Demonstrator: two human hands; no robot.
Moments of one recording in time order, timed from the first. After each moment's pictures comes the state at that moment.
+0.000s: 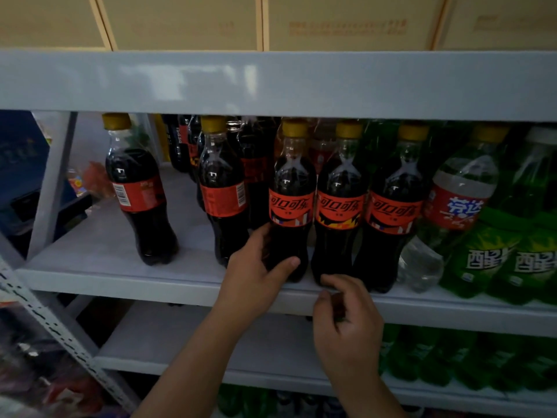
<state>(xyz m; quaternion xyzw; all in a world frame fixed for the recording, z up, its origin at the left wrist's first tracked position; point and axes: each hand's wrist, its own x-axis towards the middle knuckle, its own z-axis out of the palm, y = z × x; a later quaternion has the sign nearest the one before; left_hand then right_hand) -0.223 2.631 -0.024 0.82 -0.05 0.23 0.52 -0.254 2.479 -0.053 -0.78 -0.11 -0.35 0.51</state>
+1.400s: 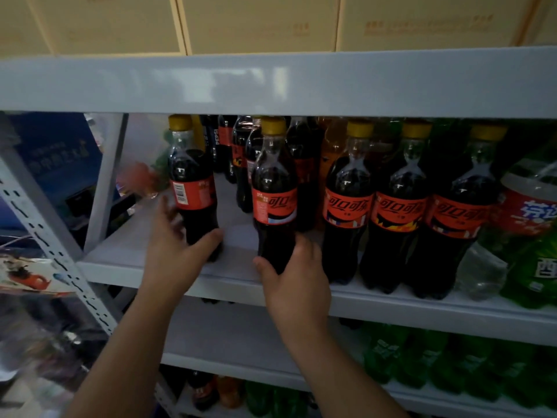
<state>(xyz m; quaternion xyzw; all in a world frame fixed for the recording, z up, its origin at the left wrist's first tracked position) -0.256 2.787 0.007 0.78 0.10 0.35 0.51 -0.243 2.607 -0.013 -0.88 -0.08 -0.18 0.43</state>
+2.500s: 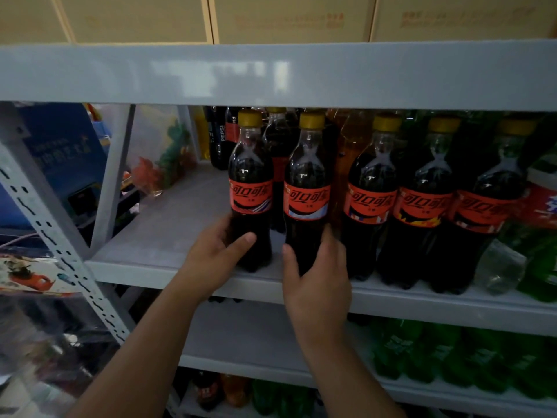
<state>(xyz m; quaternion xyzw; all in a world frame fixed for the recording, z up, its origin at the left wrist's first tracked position) -0.238 2.781 -0.005 0.73 -0.09 0.19 0.65 -0.251 2.622 -0.022 -0.85 -0.05 -0.33 0.42</state>
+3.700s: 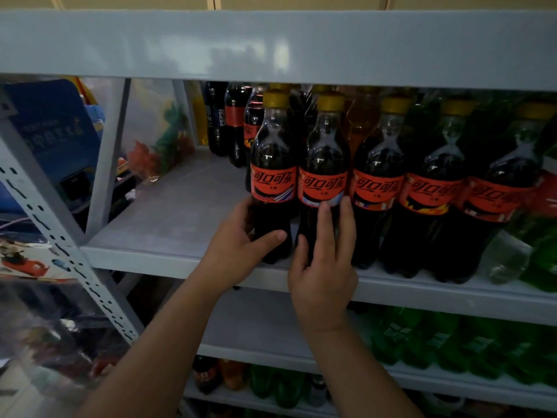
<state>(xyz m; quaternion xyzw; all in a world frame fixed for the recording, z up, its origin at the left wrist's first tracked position) -0.232 2.758 -0.014 0.78 -0.07 0.18 0.60 -0.238 2.617 -0.039 -0.78 -0.15 -0.50 0.34</state>
